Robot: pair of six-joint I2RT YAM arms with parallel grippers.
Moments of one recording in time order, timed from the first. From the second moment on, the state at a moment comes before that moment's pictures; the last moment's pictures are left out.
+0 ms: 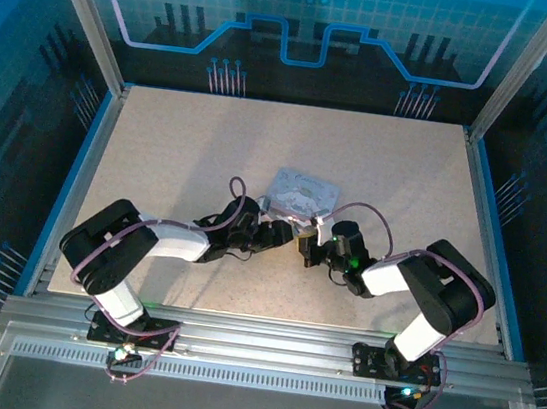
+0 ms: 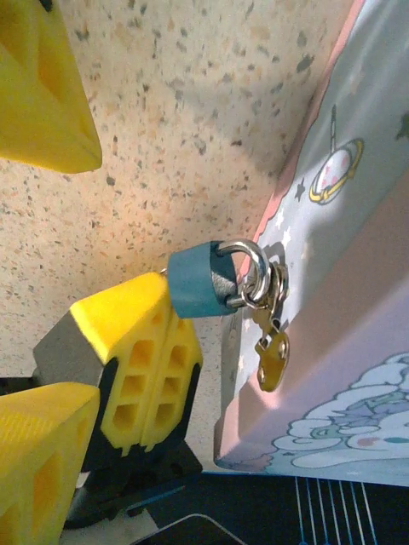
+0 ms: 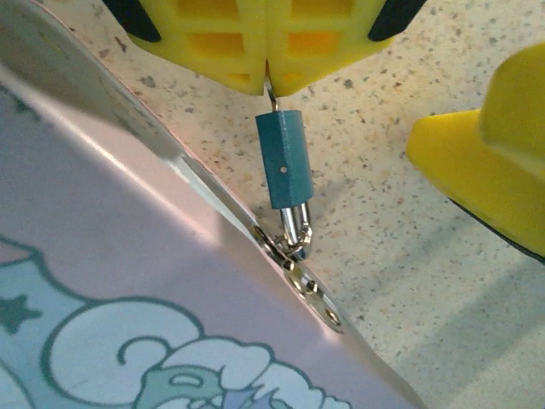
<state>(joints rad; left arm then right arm) -0.68 1.63 0.62 0.39 0.27 -1.06 0.60 1.64 0.39 0.67 -0.22 0.28</state>
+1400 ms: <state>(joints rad) -0.66 1.73 0.49 0.74 0.27 -1.30 0.68 1.61 0.43 0.59 -0.24 0.64</state>
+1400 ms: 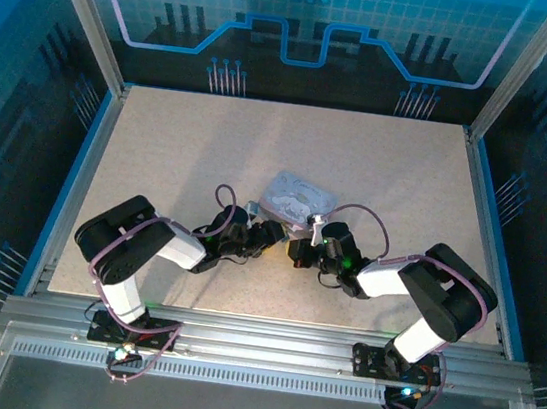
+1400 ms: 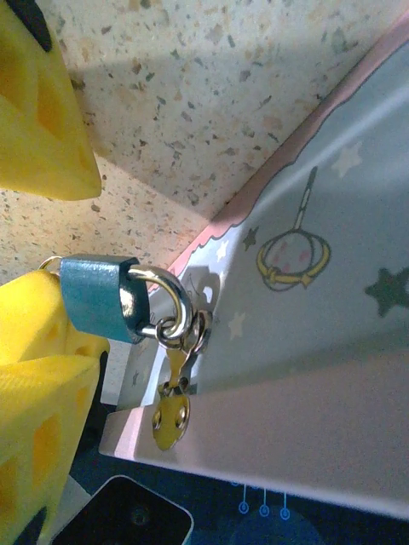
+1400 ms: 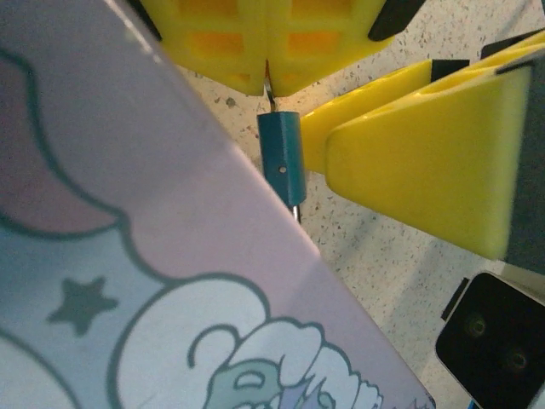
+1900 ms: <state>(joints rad) -0.67 1.76 0.49 0.78 0.27 -1.32 0.69 1.61 0.43 0.59 -0.27 0.76</state>
